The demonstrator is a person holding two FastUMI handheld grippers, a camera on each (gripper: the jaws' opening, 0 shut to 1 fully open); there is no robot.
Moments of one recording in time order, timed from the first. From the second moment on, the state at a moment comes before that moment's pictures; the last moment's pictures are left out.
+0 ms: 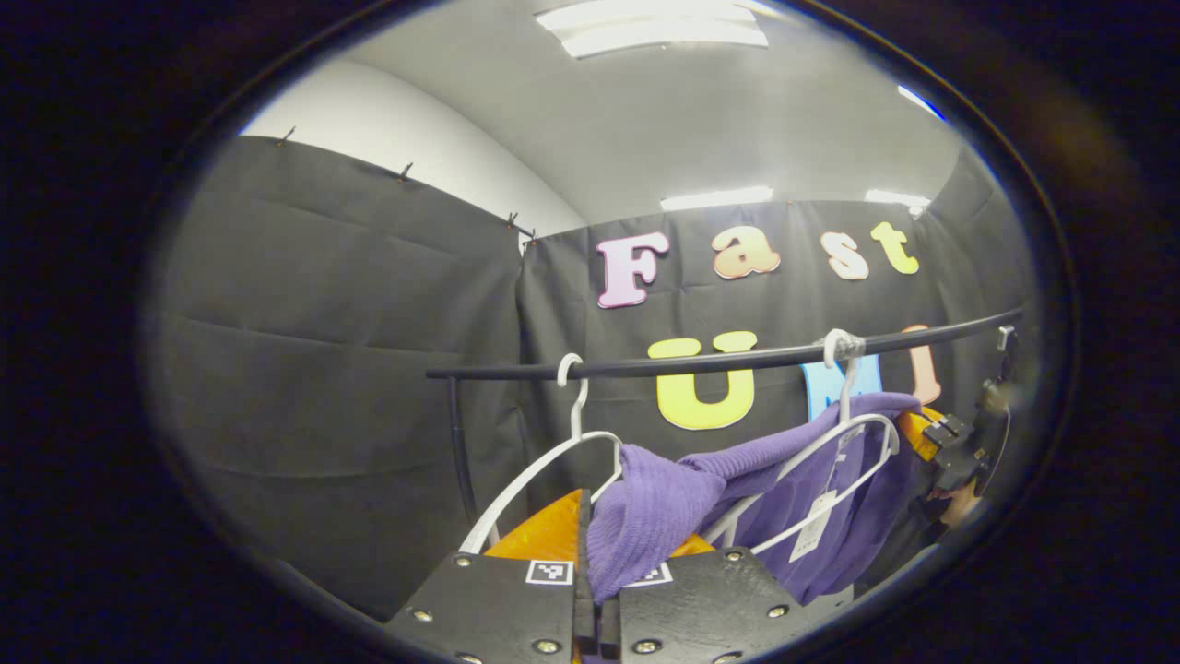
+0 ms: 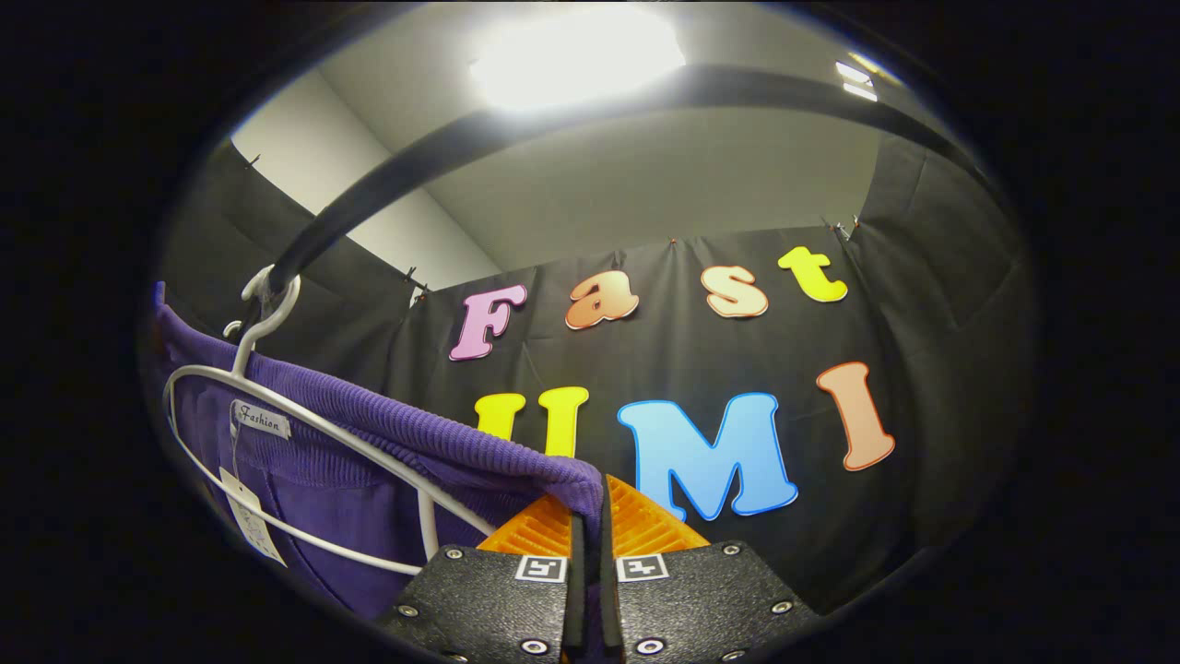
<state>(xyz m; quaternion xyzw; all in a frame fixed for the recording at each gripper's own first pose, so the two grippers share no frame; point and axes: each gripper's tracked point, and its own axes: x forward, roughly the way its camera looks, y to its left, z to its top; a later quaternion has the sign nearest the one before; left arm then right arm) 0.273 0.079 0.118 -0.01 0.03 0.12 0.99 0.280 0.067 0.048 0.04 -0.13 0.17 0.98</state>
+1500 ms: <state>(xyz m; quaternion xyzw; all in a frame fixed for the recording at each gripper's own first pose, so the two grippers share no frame) 0.201 0.059 0.012 -0.01 0.09 0.07 0.99 0.173 0.067 -0.068 0.01 0.03 0.21 0.98</state>
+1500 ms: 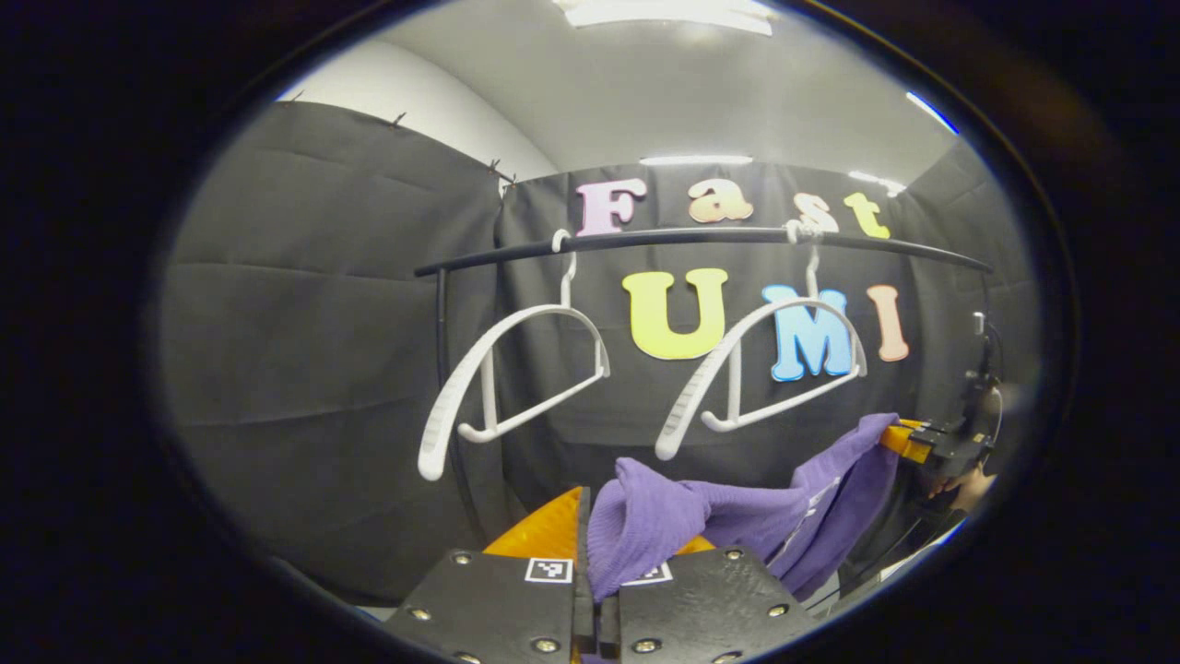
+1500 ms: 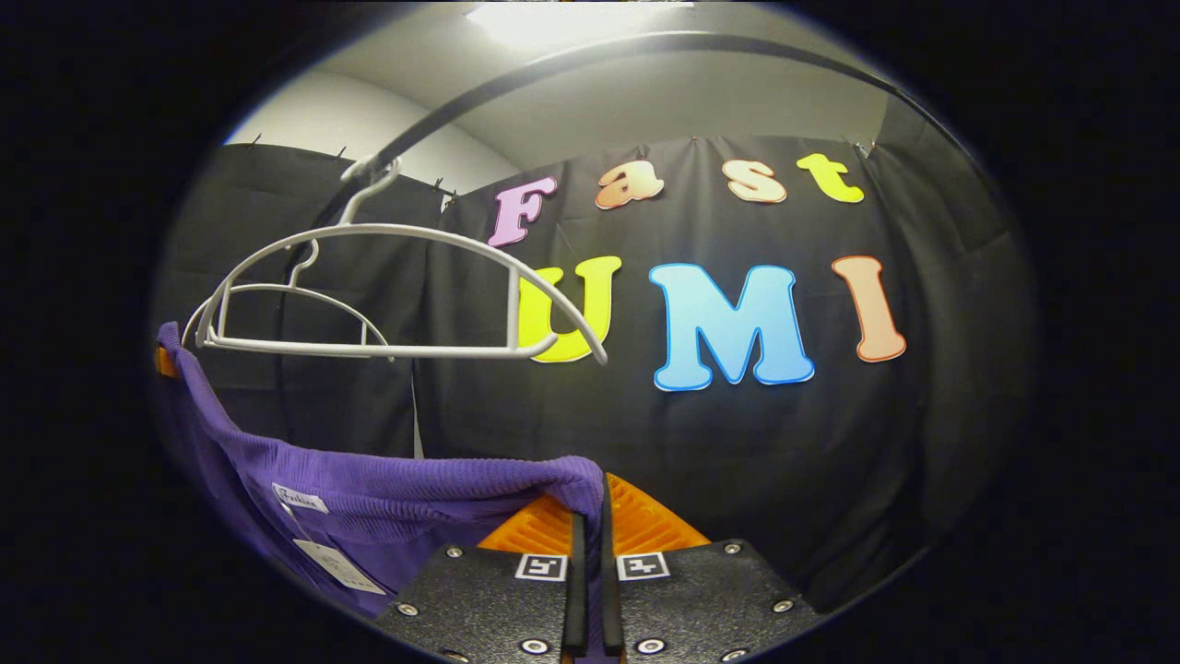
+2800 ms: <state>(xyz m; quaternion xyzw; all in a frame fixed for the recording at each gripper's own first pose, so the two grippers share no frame) 0.104 -0.060 -0.006 -0.09 0.07 -0.12 0.99 -0.080 0.122 -0.037 0.02 0.03 0.23 0.97</state>
